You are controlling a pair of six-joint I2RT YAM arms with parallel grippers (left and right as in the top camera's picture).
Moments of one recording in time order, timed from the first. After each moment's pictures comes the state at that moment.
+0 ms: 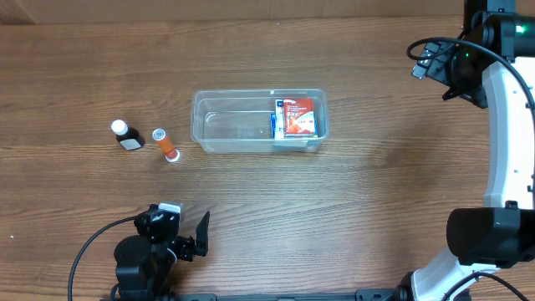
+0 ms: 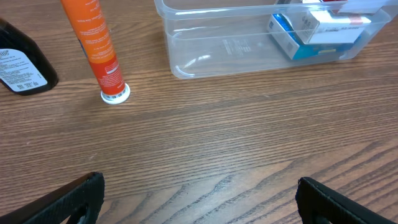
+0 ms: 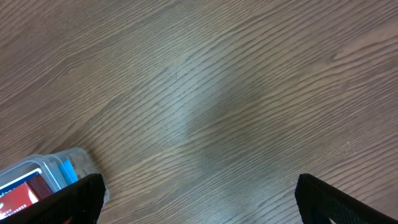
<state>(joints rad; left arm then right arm) 0.02 0.01 0.17 -0.68 0.24 0.06 -0.09 1.85 2.08 -1.45 0.11 0.41</state>
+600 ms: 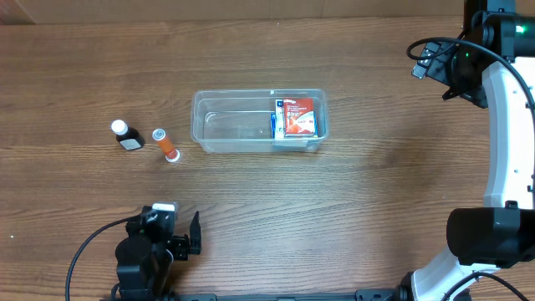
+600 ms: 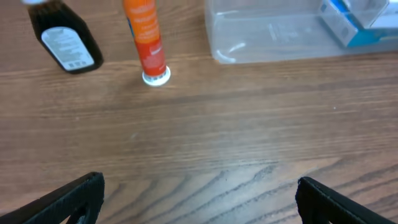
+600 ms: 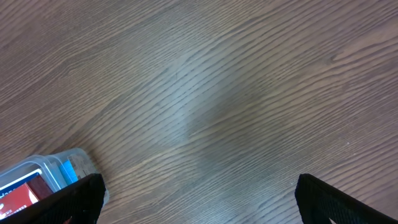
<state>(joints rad) 0.02 0.01 0.17 -0.72 0.10 0.06 -0.09 1.86 2.08 -1.45 0.12 0.41</state>
